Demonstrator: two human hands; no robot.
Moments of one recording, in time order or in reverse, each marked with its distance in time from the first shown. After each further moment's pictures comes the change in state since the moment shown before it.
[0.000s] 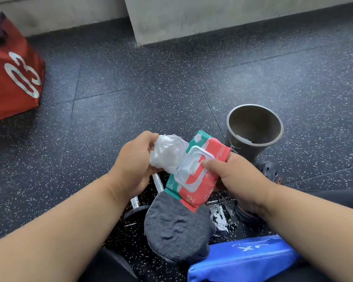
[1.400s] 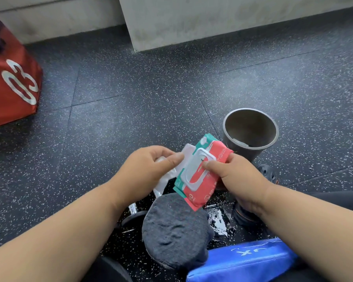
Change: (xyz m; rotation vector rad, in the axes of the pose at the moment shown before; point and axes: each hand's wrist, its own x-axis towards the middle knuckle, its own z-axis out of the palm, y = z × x) left_hand -0.005 -0.004 -0.011 0.795 -0.174 0.188; right_hand -0.003 -0.010 -0.003 0.068 0.098 0.031
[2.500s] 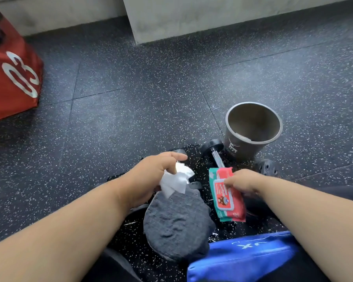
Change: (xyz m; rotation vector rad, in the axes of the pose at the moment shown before) left_hand -0.004 -0.005 0.022 -0.482 -0.218 -0.297; right_hand 0.086 0.079 -0.072 -0.713 -0.034 0.460
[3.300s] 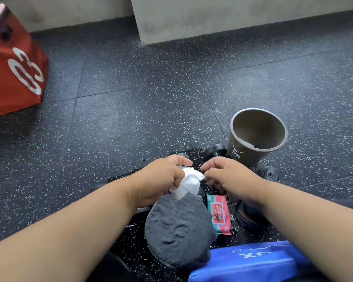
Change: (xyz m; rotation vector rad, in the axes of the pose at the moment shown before) left_hand 0.024 -0.006 -0.005 0.045 -0.034 -0.068; right_hand -0.062 -0.058 0.022 0.189 -0.021 -0.478
